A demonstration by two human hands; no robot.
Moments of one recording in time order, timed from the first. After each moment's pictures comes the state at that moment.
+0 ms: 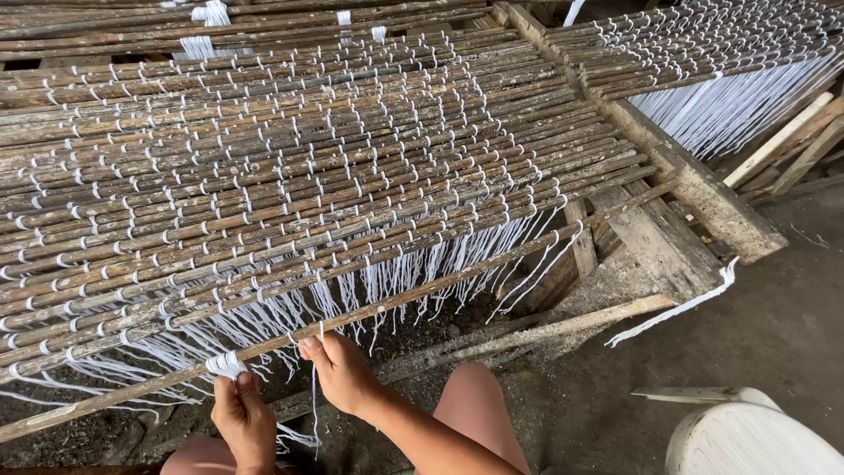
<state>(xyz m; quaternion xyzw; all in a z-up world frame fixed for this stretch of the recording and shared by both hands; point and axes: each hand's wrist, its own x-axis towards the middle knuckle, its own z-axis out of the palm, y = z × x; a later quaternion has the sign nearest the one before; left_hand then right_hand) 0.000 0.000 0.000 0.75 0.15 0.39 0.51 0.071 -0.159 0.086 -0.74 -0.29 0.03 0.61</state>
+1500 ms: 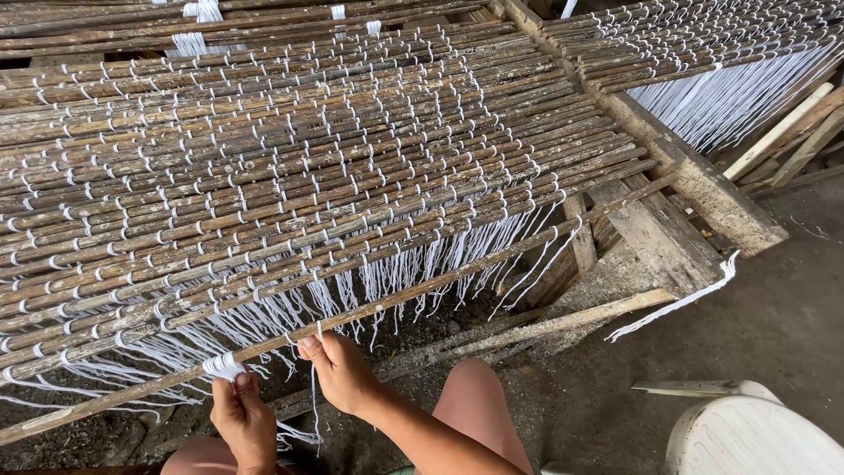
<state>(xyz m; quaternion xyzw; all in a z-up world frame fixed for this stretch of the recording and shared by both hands) 0.002 0.005 -0.019 0.74 0.14 0.41 0.52 0.070 -0.159 0.084 -0.72 -0.27 0.05 0.63</state>
